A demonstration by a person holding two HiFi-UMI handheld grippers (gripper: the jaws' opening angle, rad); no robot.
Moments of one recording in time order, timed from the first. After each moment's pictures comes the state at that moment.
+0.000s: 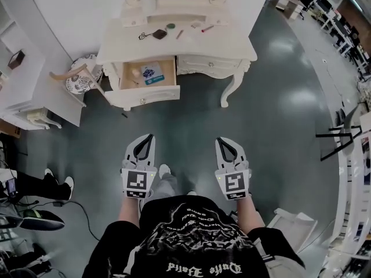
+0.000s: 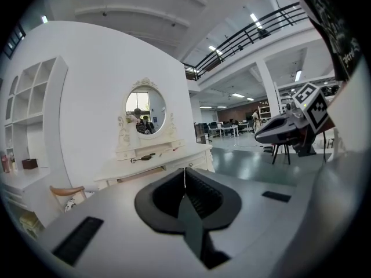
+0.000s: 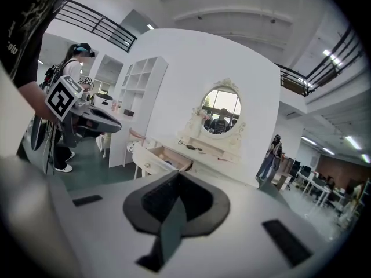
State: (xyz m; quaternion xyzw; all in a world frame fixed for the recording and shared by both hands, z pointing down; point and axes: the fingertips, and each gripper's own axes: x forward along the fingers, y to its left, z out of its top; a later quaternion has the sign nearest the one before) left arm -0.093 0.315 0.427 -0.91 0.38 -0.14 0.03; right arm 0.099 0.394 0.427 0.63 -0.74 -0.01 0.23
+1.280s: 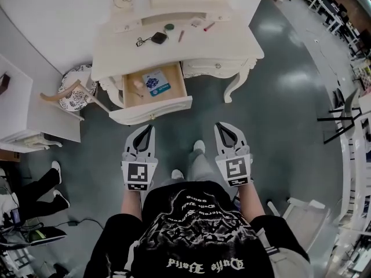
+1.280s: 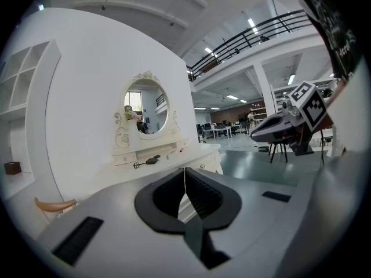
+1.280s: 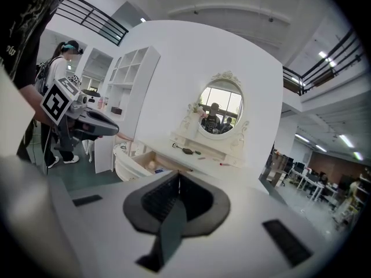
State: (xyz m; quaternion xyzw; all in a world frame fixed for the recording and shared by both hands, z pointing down) left arm -0.122 0.166 0.428 -0.93 0.34 -0.14 0.03; right arm 0.060 0.251 0.423 0.66 -0.71 0.00 0.23
